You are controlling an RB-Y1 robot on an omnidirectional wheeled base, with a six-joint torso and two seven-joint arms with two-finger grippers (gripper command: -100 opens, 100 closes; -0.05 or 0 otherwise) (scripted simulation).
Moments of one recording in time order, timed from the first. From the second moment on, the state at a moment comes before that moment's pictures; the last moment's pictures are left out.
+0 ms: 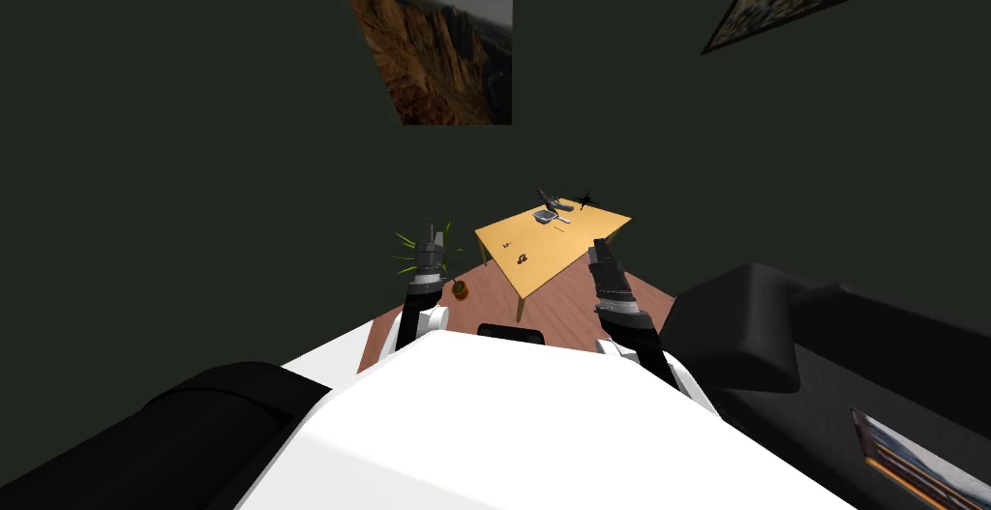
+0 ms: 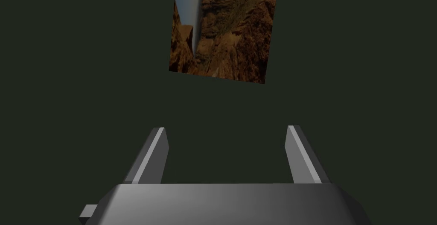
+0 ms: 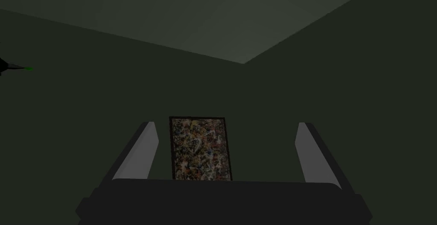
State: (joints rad) left arm 0.54 0.00 -0.03 -2.32 -0.08 -0.40 -0.05; right arm 0.61 -0.14 0.04 -2.25 0.14 -0.45 0.17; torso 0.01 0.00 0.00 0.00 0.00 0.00
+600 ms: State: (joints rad) left arm 0.54 0.00 -0.03 -2.32 -0.08 -0.40 -0.05; right arm 0.69 -0.26 0.11 -2.16 0.22 -0.37 0.28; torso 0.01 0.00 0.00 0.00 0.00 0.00
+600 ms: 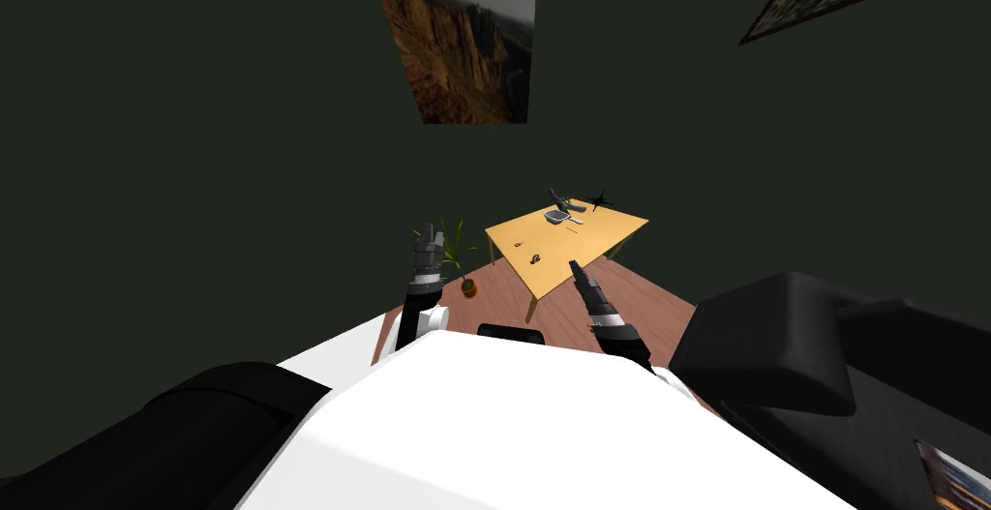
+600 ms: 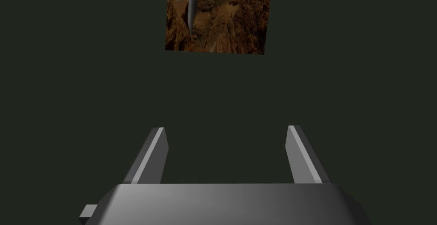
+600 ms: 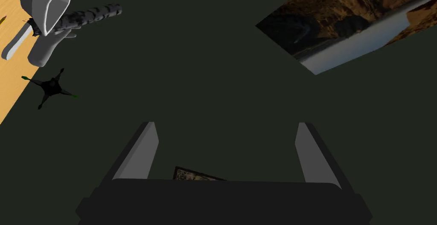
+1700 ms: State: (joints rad) left arm 0.54 0.00 -0.03 -2.32 -0.08 -0.40 -0.05; right arm 0.89 -0.48 0.17 -1.96 0.35 -0.24 0.44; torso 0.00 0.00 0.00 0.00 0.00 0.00
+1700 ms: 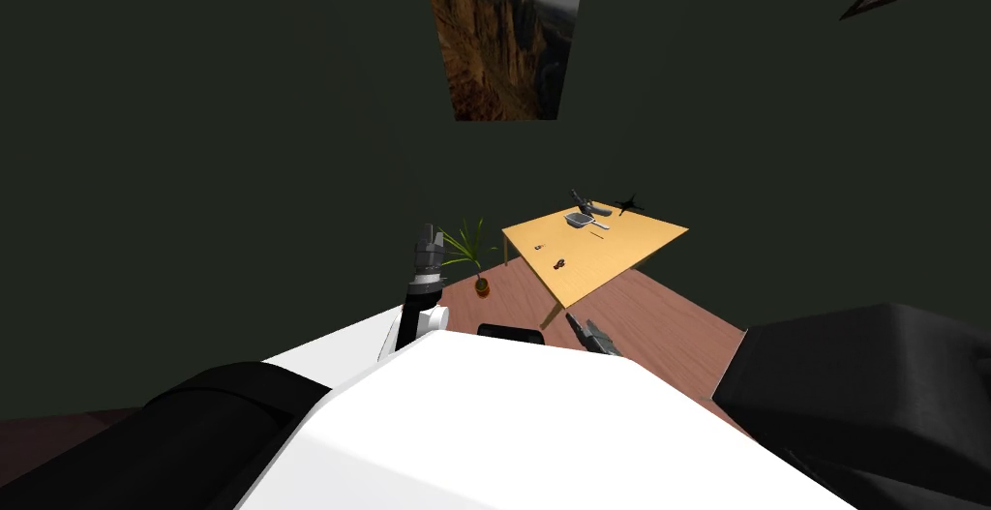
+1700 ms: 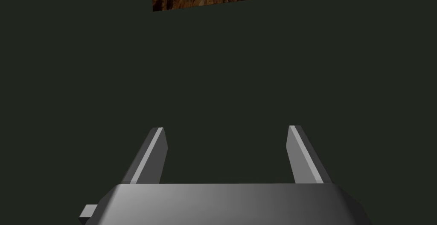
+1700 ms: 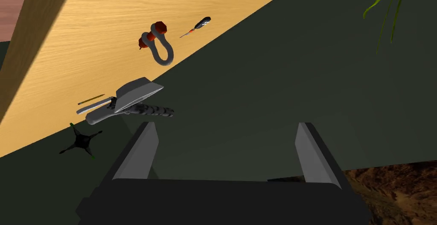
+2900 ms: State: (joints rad) left arm 0.54 0.00 -0.03 -2.32 -0.08 -0.40 -0.05; right arm 1.01 -0.72 0.14 -1.70 0.51 -0.13 0.58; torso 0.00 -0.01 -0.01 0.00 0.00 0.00
